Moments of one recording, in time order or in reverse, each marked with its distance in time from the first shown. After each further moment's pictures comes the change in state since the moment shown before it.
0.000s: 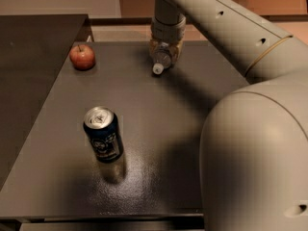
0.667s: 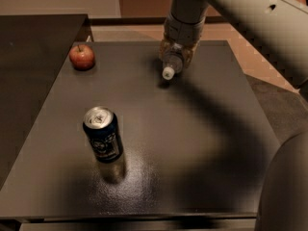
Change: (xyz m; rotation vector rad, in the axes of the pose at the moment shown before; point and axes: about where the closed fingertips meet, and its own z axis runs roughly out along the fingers) arm -0.044 0.038 -0.047 0.062 -0.041 0.028
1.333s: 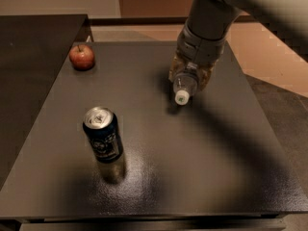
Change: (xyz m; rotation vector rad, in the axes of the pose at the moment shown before) arm -0.084 0.053 -0.040 -0.004 -0.071 -0.019
